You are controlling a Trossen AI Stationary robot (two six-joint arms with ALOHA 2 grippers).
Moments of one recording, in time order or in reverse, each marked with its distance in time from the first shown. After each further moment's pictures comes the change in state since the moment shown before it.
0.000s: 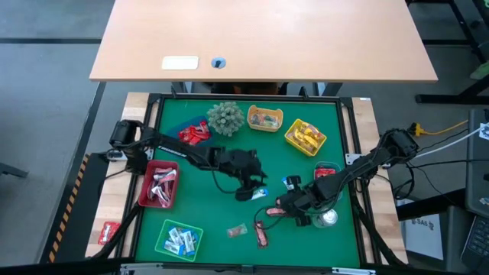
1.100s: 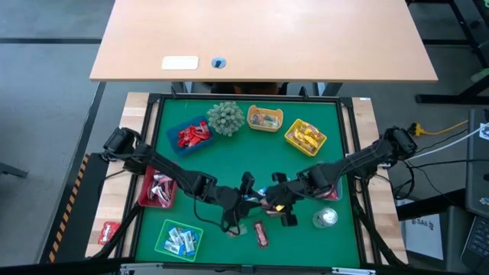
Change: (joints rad) left arm -0.285 0.000 0.000 0.007 -0.420 0.647; right arm -0.110 0.000 0.246 0.047 -0.158 0.002
